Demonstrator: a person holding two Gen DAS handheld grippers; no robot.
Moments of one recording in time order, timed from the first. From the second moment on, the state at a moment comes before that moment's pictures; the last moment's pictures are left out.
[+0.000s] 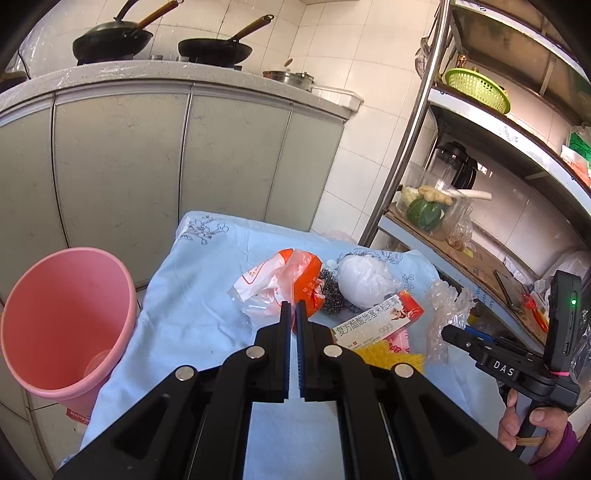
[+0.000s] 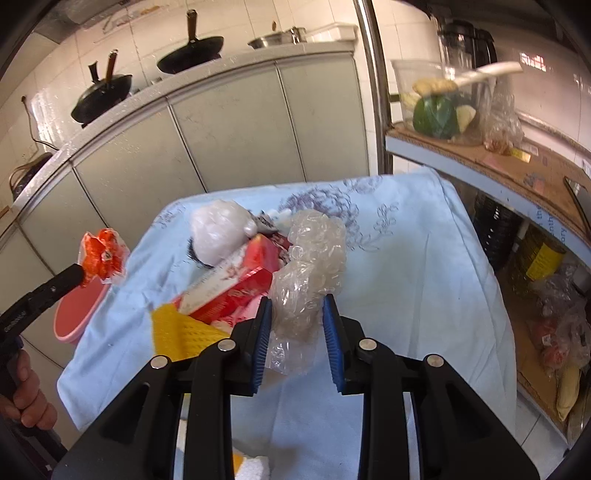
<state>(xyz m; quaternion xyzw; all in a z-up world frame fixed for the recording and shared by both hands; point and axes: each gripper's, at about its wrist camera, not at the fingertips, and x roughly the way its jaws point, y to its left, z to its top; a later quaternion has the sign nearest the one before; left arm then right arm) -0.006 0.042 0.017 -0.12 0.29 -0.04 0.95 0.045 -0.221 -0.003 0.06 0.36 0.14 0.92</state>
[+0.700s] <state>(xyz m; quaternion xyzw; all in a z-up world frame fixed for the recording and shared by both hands) -0.058 0.092 0.040 -0.12 0.22 0.04 0.97 0.022 -0.114 0.042 -0.02 0.29 0.27 0.92</state>
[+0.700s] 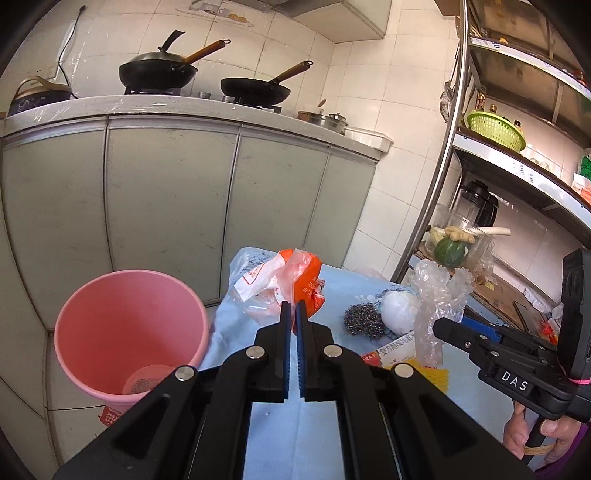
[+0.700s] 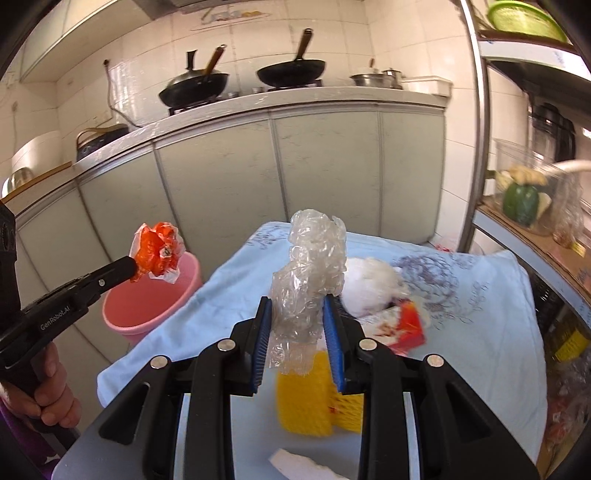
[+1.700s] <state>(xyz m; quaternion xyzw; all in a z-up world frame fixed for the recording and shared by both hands) -0.095 0.205 0.002 -0.16 0.23 0.17 0.95 0.023 0.081 0.028 -0.11 0.29 0.42 0.85</state>
